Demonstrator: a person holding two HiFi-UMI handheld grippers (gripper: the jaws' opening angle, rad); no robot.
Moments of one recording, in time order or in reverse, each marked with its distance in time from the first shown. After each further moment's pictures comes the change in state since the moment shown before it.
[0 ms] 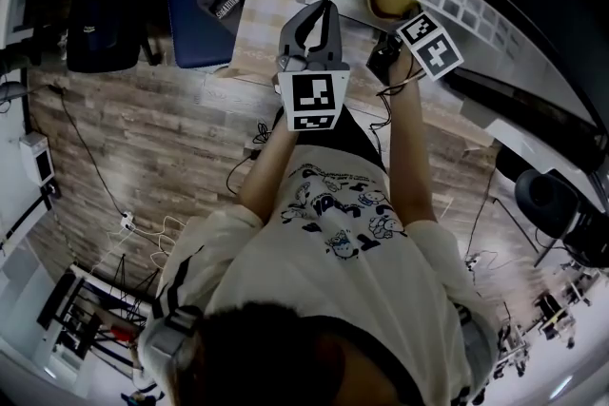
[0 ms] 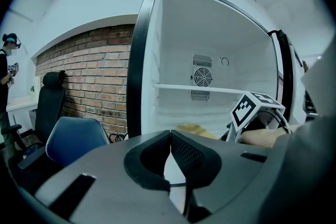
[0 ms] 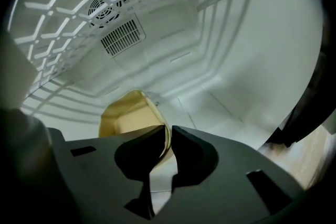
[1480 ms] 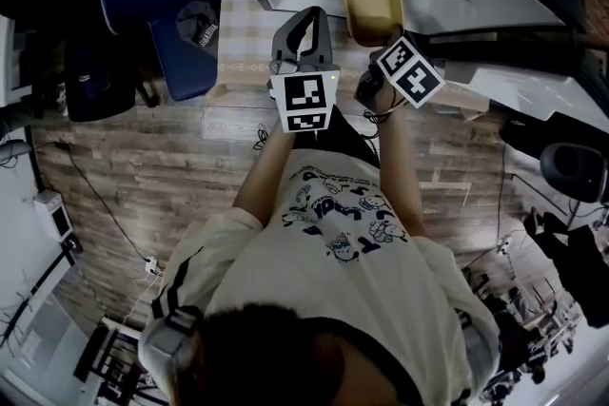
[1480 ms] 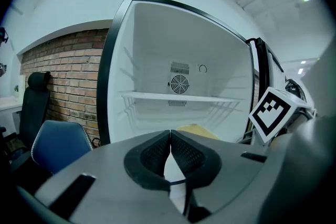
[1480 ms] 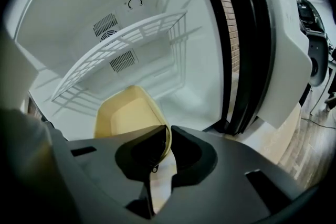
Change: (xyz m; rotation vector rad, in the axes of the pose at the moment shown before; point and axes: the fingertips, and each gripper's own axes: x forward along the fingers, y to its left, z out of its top) left arm -0.026 -0.058 0.011 0.034 -0.043 -0.148; right arm -0.100 -0.056 -0.018 0.006 -0.086 -0.042
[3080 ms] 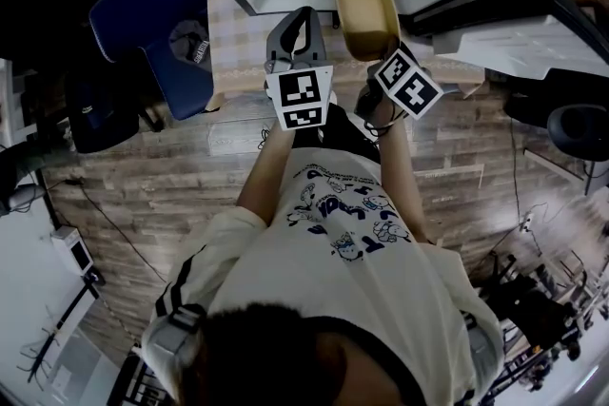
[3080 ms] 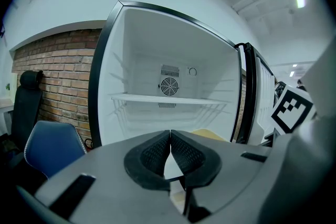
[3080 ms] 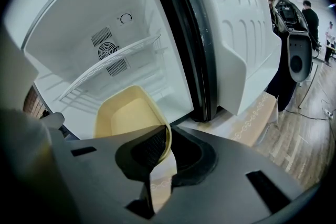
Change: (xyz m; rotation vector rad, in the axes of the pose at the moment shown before) left arm -0.013 -0.024 0.003 0.011 -0.012 -0.080; right arm -0.060 -0.039 -0.020 0.055 -0.017 -0.074
